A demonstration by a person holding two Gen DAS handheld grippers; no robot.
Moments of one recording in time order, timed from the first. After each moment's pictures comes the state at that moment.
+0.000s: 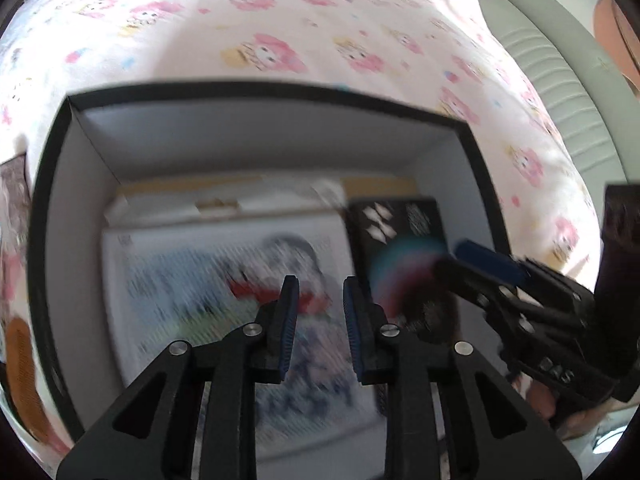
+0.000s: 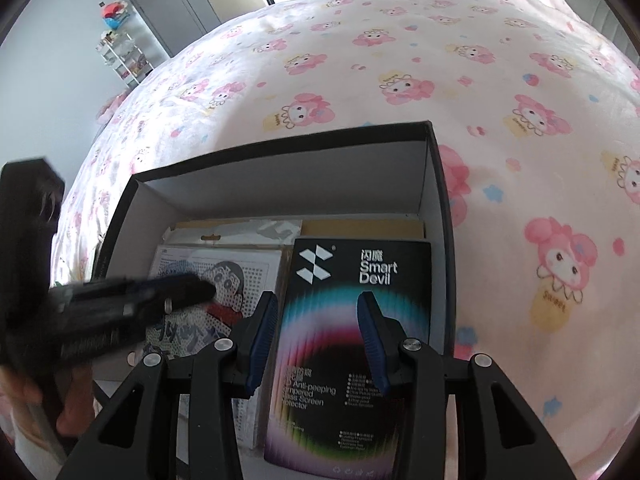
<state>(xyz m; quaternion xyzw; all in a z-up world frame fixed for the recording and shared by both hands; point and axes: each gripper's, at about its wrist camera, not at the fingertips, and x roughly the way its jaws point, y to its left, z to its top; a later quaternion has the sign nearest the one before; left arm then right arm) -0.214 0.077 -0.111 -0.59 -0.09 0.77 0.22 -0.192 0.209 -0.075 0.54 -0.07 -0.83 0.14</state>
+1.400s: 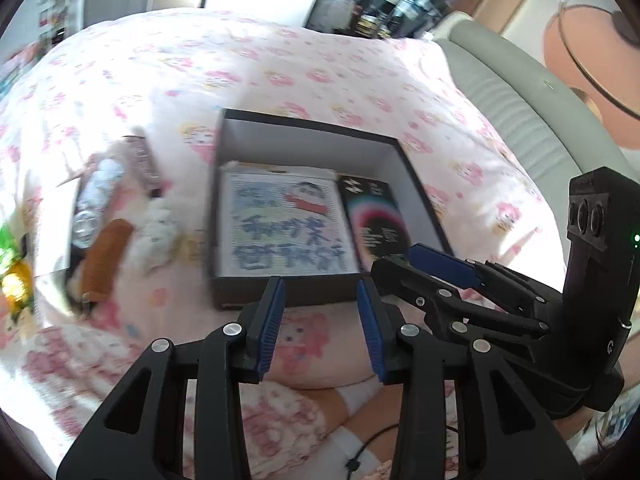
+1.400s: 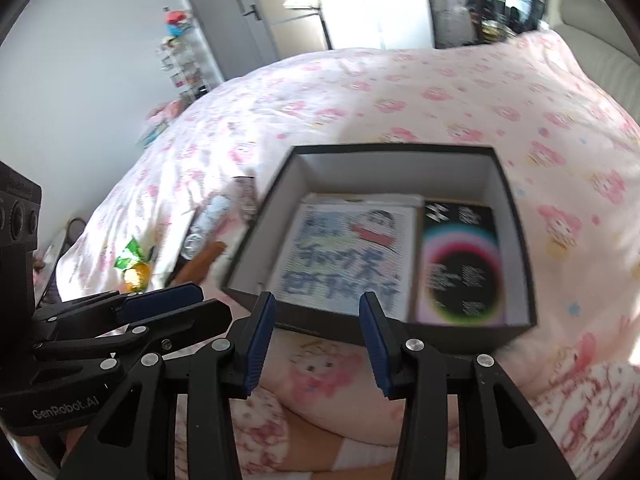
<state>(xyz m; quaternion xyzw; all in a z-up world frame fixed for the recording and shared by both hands) -0.034 -0.026 -0.004 -0.48 -0.10 0.85 0.19 -0.022 0.109 0.009 0.45 -0.03 -0.87 0.20</state>
